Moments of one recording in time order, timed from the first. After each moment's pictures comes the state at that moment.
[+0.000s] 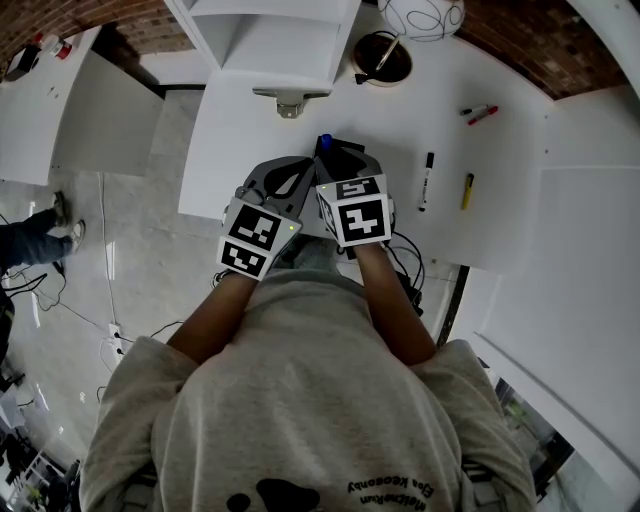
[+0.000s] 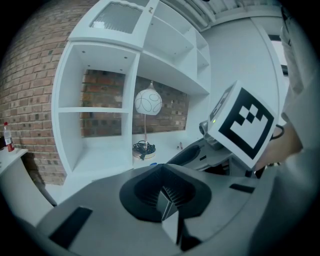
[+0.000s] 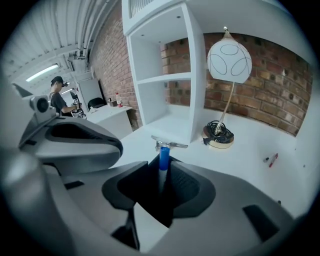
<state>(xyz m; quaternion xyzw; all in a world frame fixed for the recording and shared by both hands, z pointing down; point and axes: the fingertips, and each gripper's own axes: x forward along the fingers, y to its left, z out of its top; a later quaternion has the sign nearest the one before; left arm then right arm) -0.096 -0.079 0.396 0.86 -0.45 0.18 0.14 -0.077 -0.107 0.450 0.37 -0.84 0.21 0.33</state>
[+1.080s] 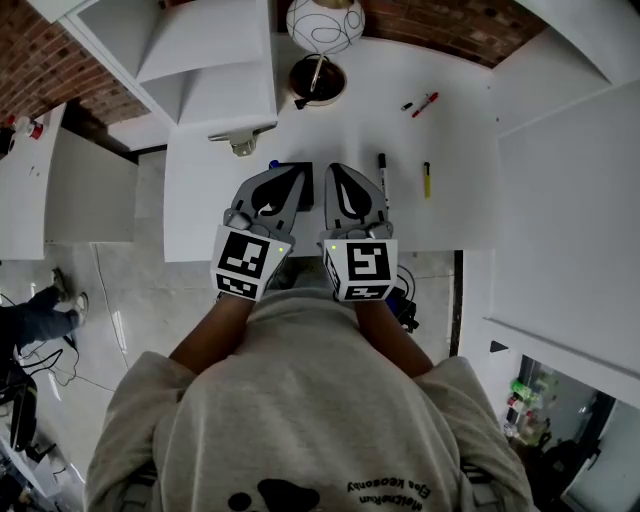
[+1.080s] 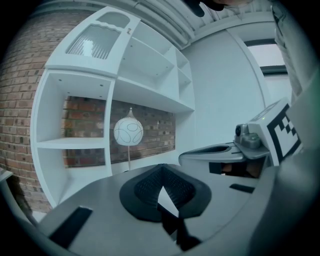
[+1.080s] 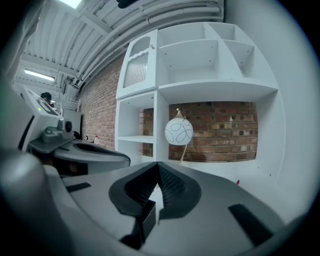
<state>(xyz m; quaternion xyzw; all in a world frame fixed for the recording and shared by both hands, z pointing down) -0.035 -0.084 0.320 0.90 -0.41 0.10 0.05 0.015 -0.091 0.322 0.56 -0.83 0.04 0.08</state>
